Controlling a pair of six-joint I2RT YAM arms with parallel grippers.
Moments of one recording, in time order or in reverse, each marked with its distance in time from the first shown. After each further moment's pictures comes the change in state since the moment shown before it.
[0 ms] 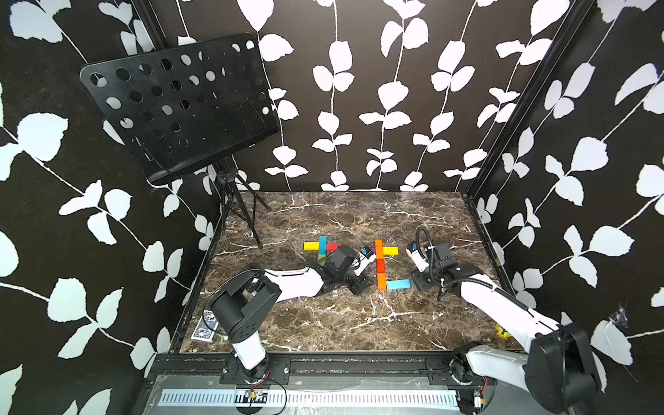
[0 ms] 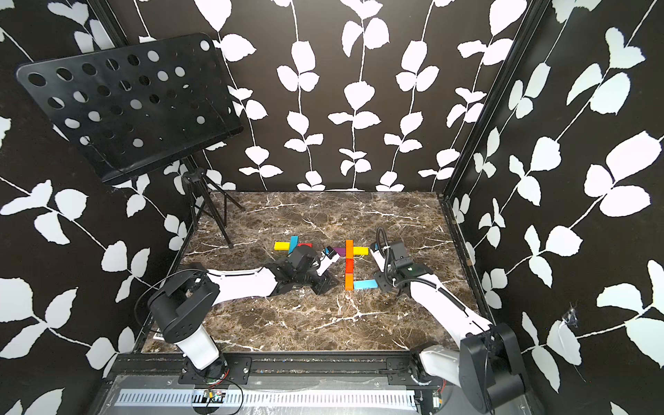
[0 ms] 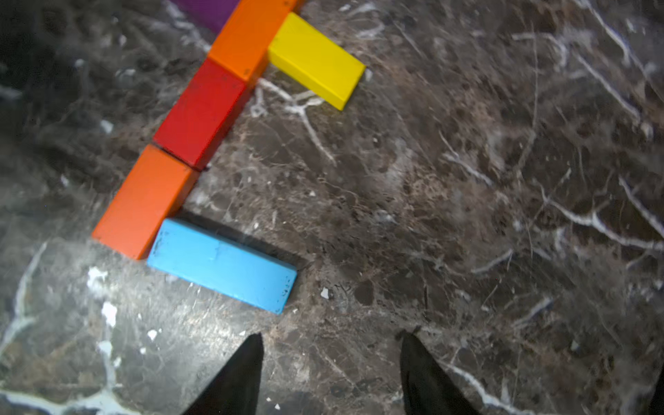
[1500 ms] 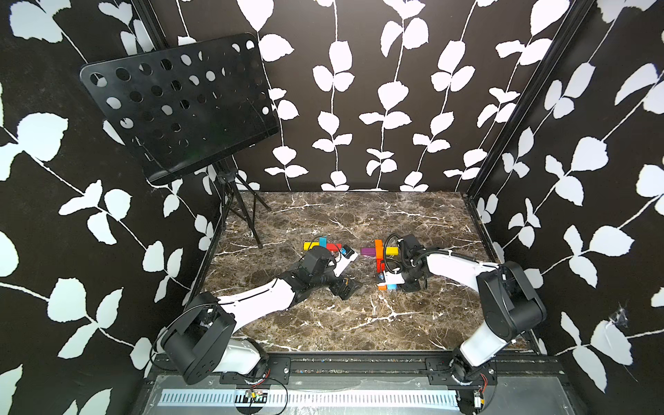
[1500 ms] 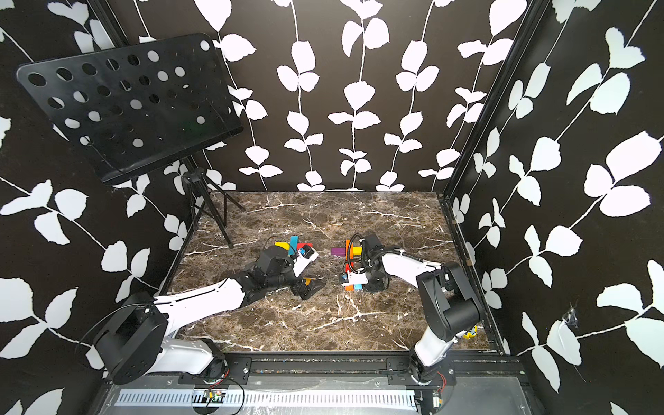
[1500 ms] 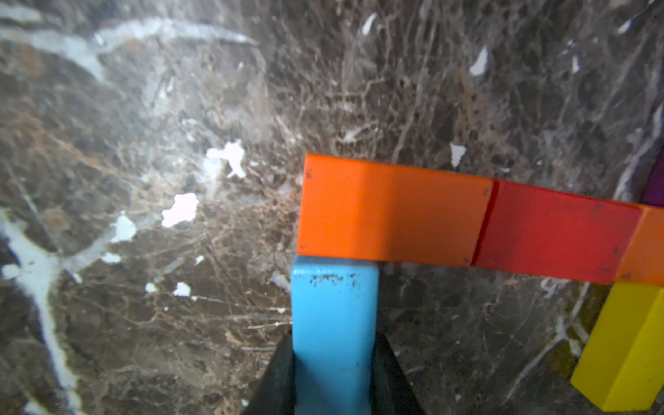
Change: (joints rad) left arm 0.107 -0.365 -0.213 -0.001 0.035 0.153; right arm 0.086 0.414 0.169 -0.075 -0.255 -1.108
